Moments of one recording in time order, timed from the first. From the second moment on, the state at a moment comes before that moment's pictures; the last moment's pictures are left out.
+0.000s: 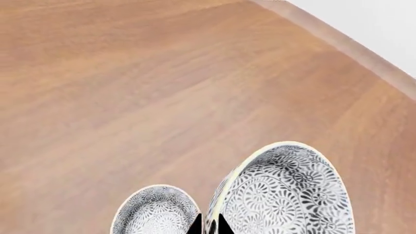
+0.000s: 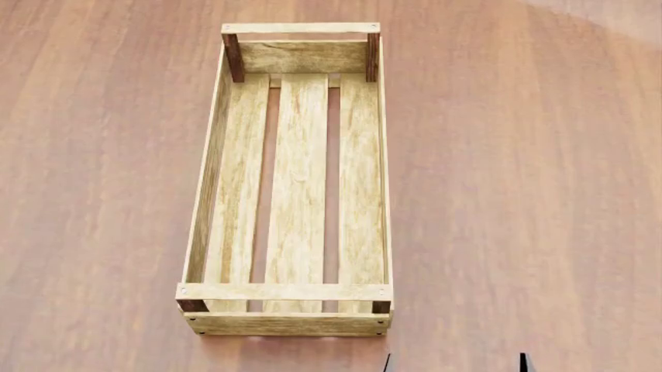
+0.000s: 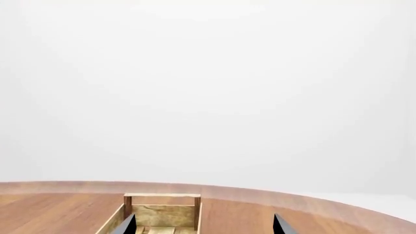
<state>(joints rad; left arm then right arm) 0.34 -0.79 -0.80 0.33 -1.55 -0.50 -0.70 -0.19 0.37 -0.34 -0.34 0.00 -0.53 0.46</state>
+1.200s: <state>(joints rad) 0.18 -0.75 -0.67 0.02 -1.48 -0.46 -0.72 -0.19 0.38 -0.35 -0.32 -0.01 -0.54 0.49</state>
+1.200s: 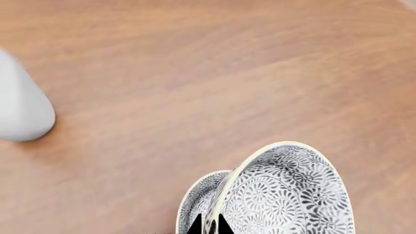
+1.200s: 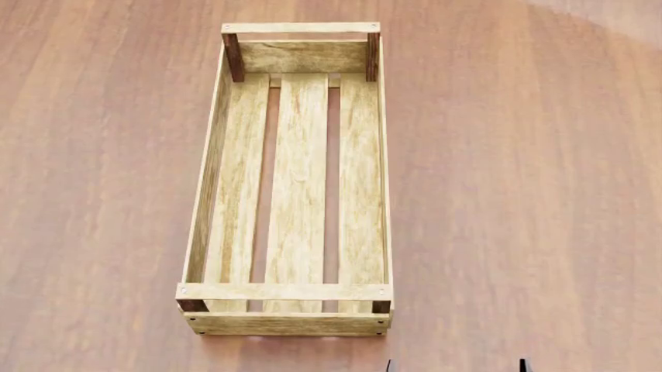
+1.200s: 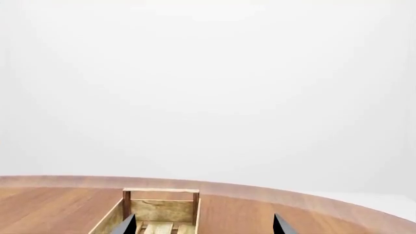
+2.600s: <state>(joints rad) 0.05 -0.75 -0.51 -0.16 -1.34 -0.44 -0.66 -0.18 0.39 -0.37 -0.30 -0.01 -0.53 0.50</state>
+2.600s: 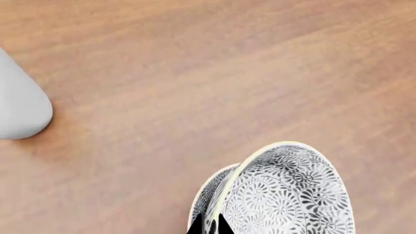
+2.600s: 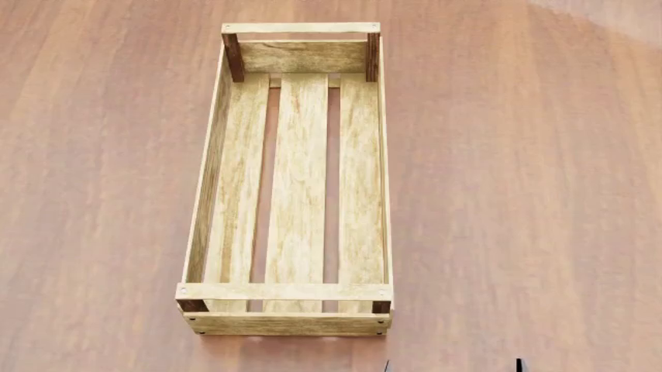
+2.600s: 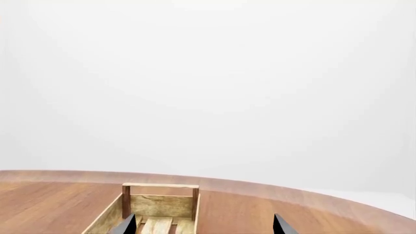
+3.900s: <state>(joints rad) 0.16 -0.73 -0.63 -0.09 -1.29 -0.32 -0.55 -0.18 0.40 -0.39 -0.31 -0.03 -0.52 0.51</state>
